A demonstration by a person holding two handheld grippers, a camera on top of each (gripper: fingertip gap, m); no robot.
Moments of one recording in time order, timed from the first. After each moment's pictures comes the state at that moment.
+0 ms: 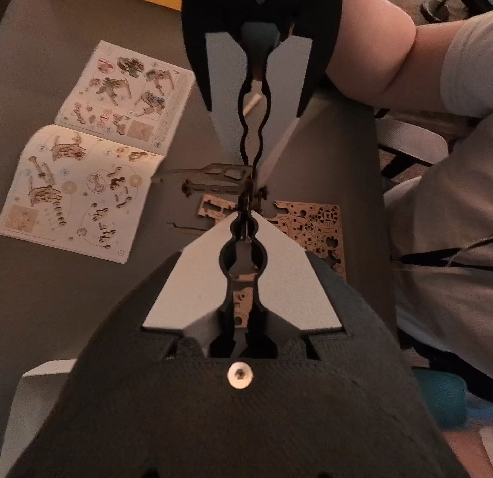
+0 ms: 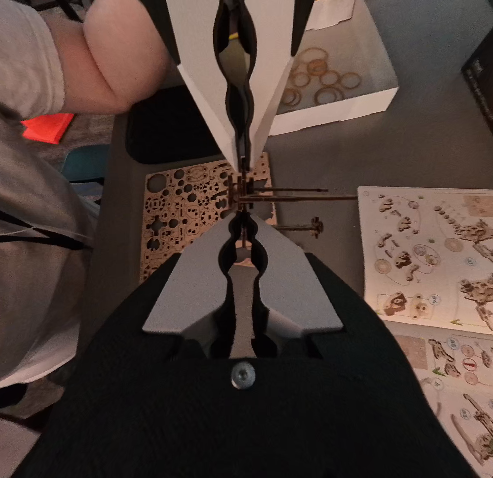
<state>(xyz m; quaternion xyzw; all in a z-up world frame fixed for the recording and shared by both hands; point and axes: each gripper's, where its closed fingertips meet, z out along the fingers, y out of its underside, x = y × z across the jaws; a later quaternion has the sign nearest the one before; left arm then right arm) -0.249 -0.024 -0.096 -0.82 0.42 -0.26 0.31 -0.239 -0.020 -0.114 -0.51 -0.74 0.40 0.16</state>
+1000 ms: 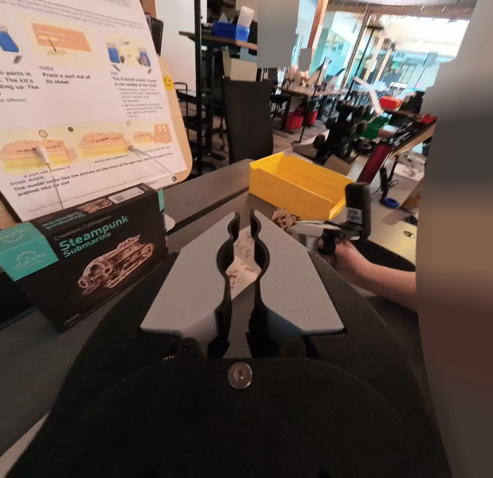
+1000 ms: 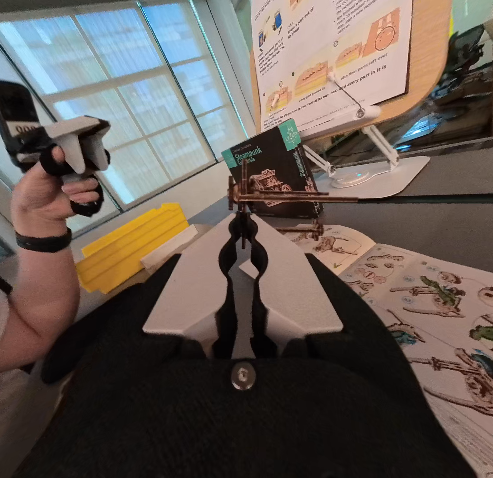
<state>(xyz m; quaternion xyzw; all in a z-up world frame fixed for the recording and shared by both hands) -0.332 0.013 0.050 -0.73 0.13 -0.21 0.64 -0.188 0.116 -0.085 -0.58 -0.29 0.59 0.47</state>
